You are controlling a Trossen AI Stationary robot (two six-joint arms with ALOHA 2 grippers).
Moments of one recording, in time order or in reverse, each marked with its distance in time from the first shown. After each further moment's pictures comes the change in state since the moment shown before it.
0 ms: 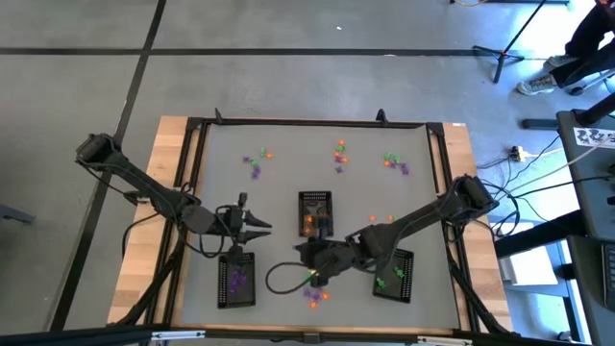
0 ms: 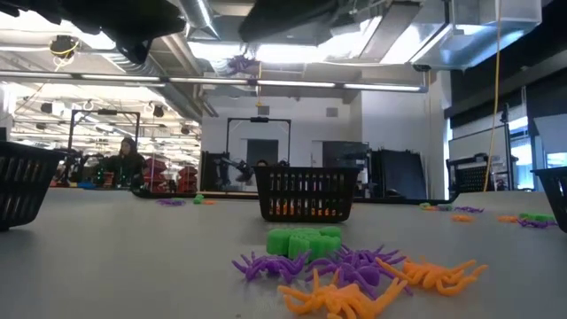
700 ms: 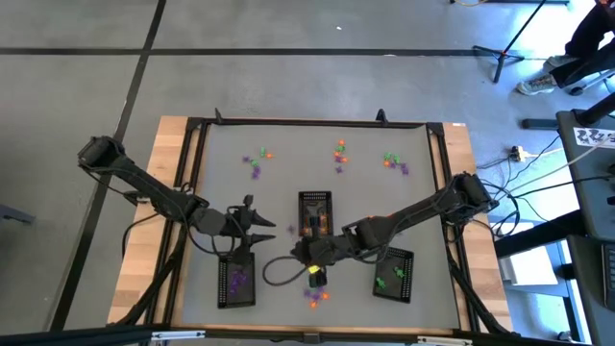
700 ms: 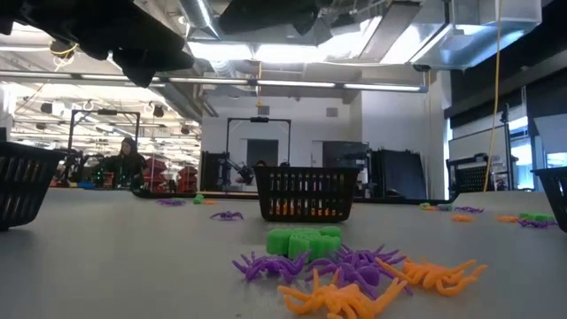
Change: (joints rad) left arm 0.047 0.081 -0.001 -0.006 0.053 -0.075; right arm -0.063 0.013 0.000 0.058 -0.223 -0.020
